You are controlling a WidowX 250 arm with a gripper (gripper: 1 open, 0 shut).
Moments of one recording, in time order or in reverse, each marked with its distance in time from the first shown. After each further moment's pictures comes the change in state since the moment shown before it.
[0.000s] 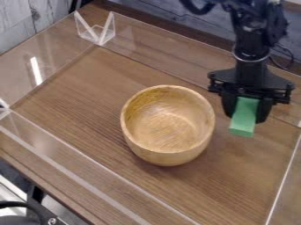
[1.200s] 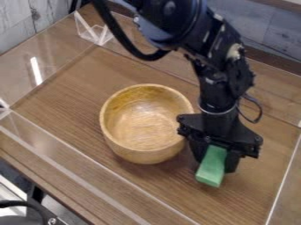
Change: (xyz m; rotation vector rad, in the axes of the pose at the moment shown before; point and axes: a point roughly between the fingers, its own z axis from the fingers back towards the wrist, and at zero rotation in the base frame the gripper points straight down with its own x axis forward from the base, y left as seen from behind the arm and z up) arm -0.074 0.016 -0.022 0.008 0.072 -0.083
